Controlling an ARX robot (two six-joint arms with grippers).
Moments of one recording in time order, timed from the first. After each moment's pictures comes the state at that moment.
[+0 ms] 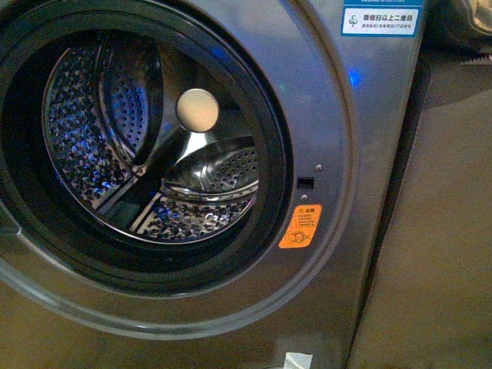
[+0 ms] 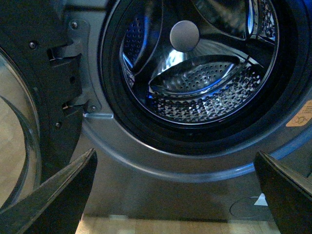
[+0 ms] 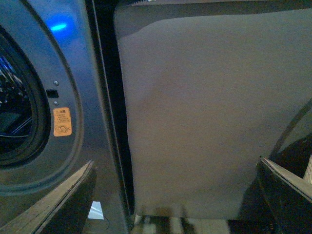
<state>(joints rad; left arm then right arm) 0.00 0.00 0.02 0.00 0.00 0.00 0.00 0.00 0.01 0.00 0.00 0.00</state>
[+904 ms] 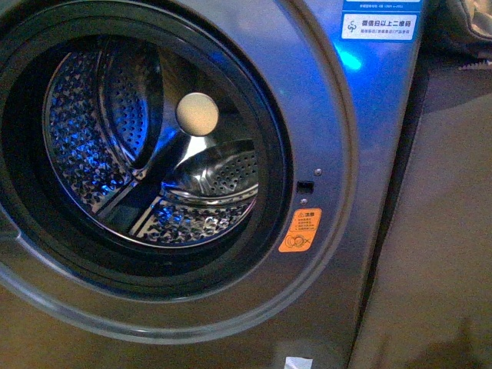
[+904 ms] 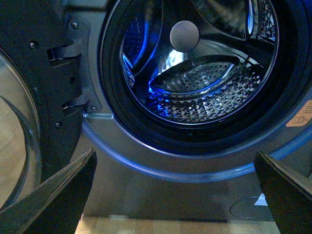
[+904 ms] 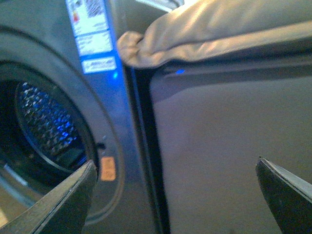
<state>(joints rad) 0.00 0.00 0.02 0.00 0.00 0.00 -0.65 0.63 0.11 0.81 -0.88 0.32</state>
